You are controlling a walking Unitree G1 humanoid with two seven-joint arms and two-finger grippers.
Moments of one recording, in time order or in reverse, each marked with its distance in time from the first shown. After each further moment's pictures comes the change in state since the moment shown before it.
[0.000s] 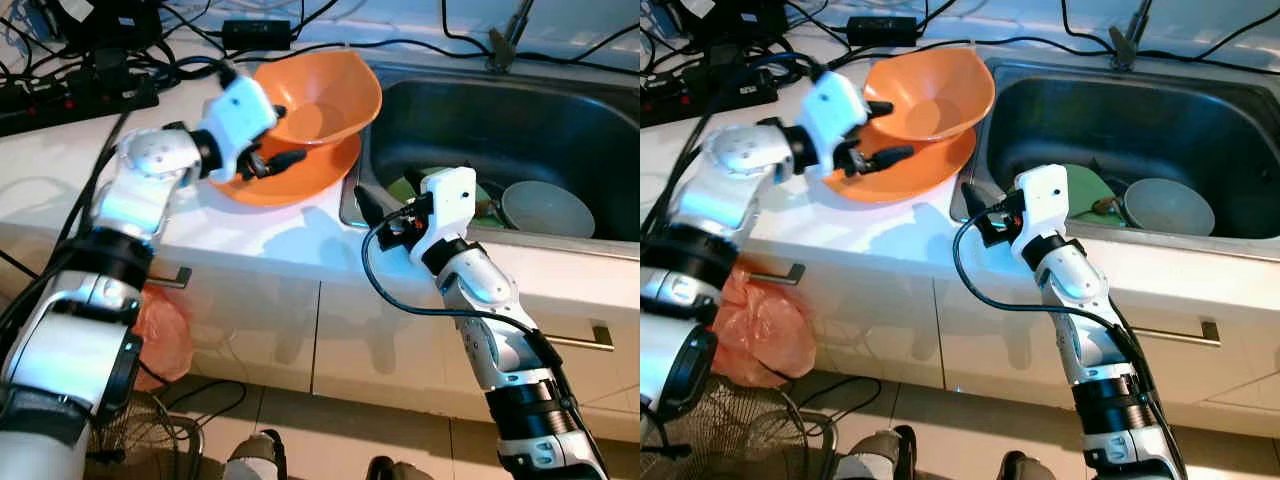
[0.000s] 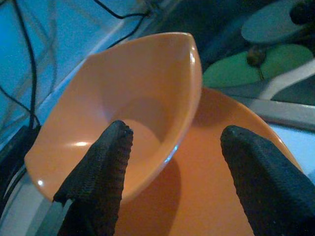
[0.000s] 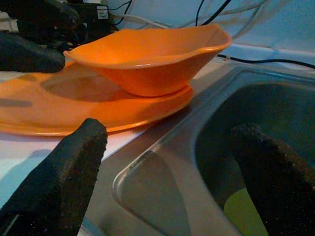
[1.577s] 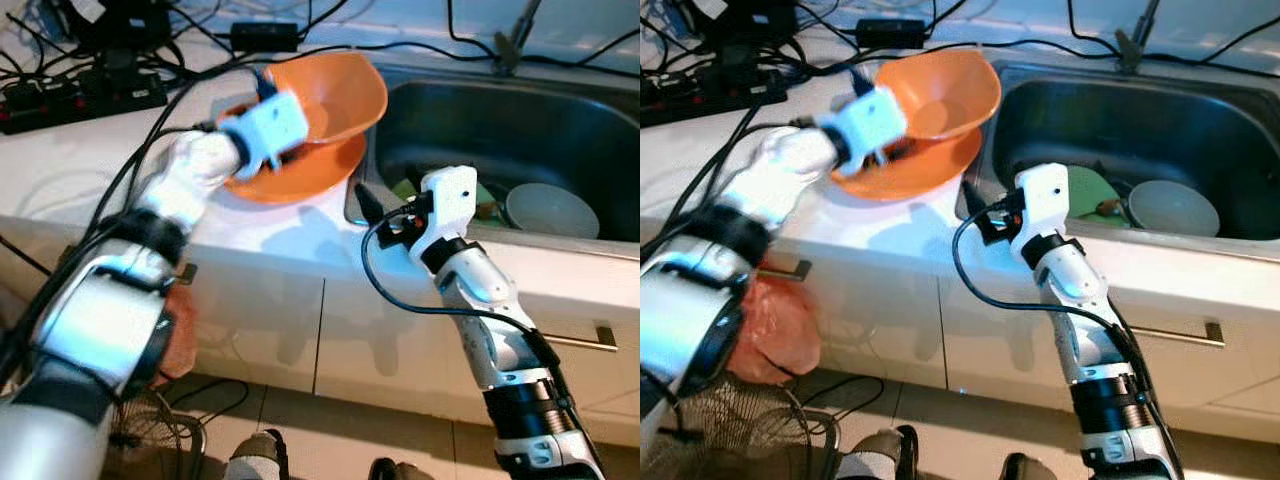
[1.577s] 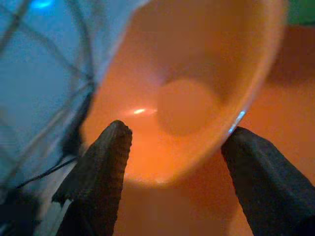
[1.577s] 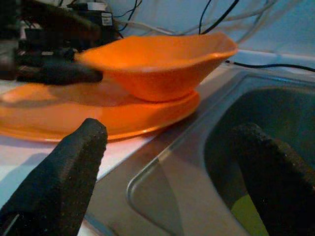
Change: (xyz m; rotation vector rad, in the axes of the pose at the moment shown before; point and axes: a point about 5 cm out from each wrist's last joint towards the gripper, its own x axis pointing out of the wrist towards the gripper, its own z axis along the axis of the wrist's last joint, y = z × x) left arm 0.033 0.003 -0.006 0.173 0.213 0.279; right arm 0.001 0.001 0.001 0.010 -0.010 -0.011
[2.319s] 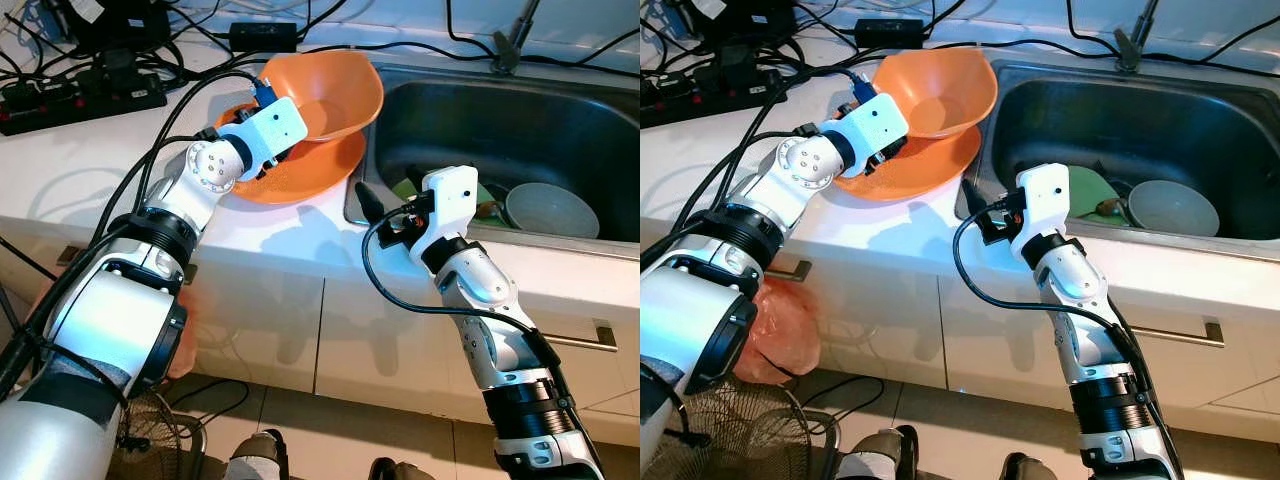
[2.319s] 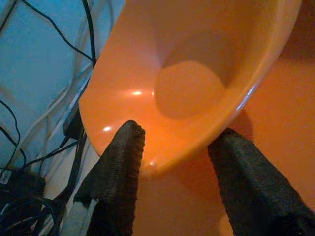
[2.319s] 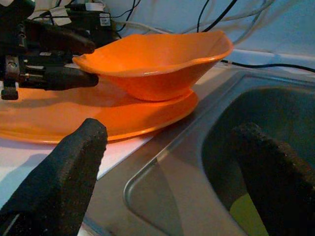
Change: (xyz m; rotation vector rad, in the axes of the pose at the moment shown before) left arm 0.002 -0.009 -0.009 -0.003 0.043 0.008; right arm 0.000 -0.001 0.000 0.001 -0.002 -0.006
